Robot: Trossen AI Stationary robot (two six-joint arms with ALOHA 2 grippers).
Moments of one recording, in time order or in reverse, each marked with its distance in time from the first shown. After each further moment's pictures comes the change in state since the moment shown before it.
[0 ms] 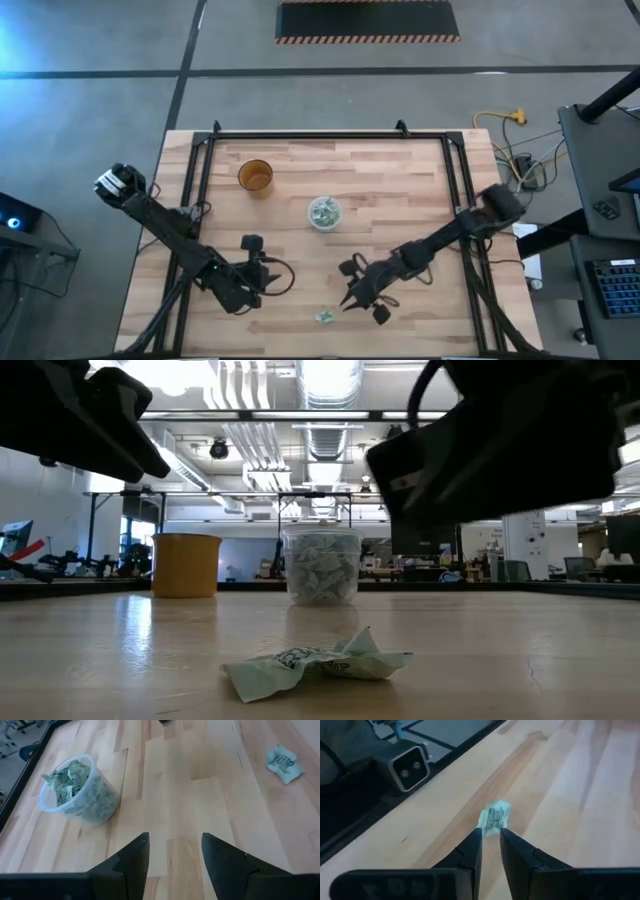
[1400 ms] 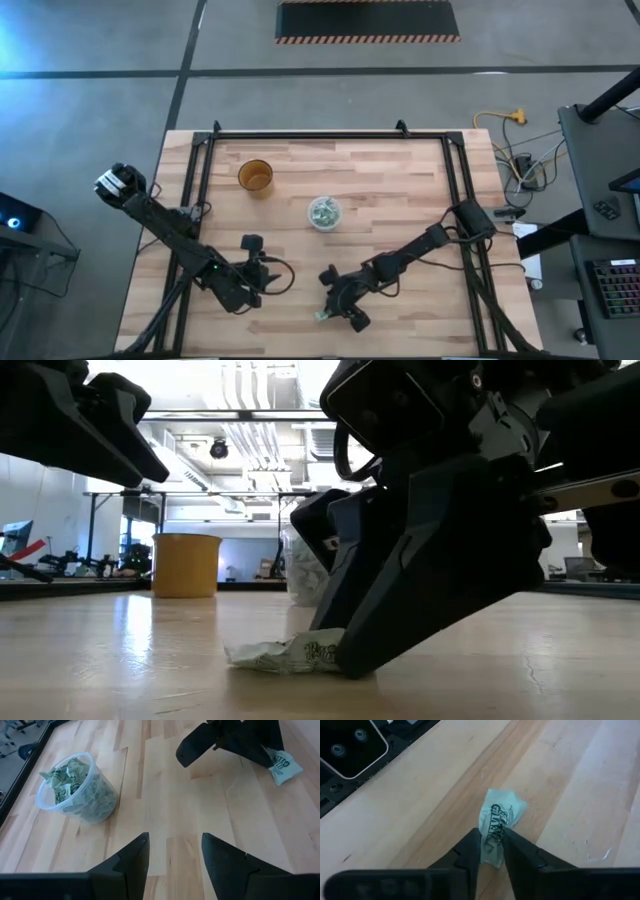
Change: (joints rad) left arm 0.000 0.000 -0.020 0.030 0.000 0.000; right arm -0.017 0.269 0.327 -0.251 -0.040 -0.011
